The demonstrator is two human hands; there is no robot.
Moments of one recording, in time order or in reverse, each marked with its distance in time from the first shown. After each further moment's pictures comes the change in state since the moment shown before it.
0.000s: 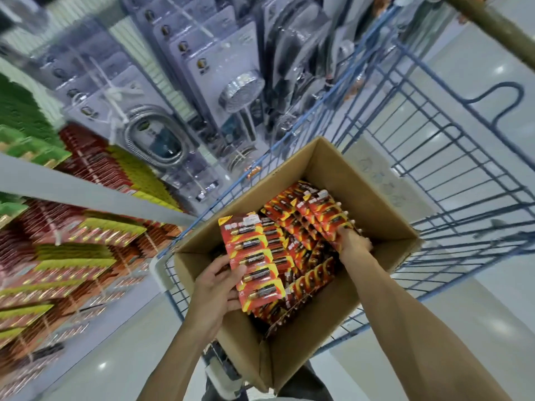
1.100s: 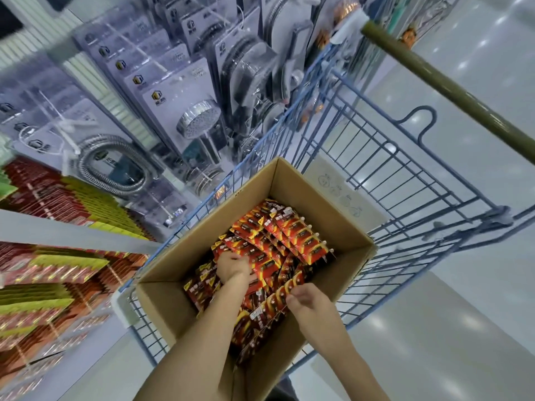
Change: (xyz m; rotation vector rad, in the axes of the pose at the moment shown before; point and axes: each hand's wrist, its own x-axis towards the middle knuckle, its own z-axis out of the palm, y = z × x) left_hand 0.145 -0.037 0.114 0.204 0.409 -0.268; right_hand -0.155 0.042 -0.052 -0.718 -0.237 -0.358
